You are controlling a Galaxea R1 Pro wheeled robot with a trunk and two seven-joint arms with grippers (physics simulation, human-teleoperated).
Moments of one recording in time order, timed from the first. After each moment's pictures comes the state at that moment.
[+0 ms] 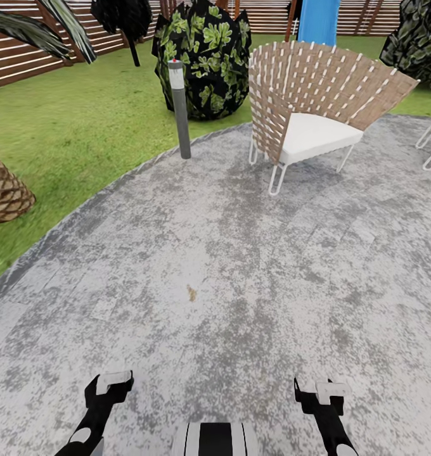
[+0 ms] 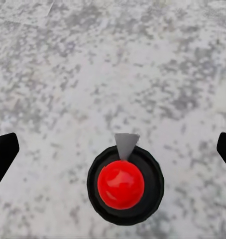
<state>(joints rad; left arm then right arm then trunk) -0.43 0.09 0.02 -0.36 0.06 -0.46 0.07 -0.26 -0.06 0.01 -0.66 0.05 -0.35 -0.15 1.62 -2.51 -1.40</state>
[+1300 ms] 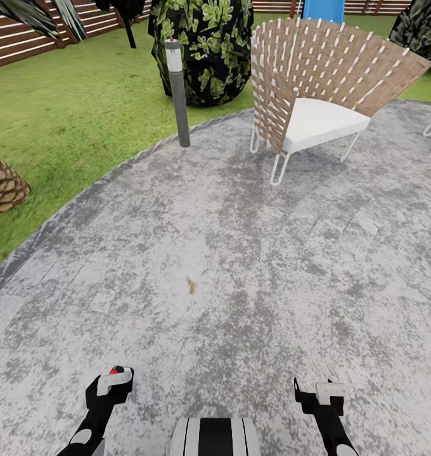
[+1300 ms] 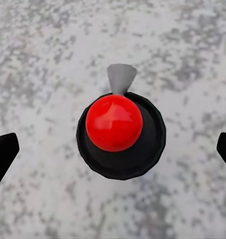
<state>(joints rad) -0.43 0.09 0.03 -0.36 0.06 -0.46 0.07 -0.26 -0.06 0.01 -0.65 0.05 -0.35 -0.15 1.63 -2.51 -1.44</state>
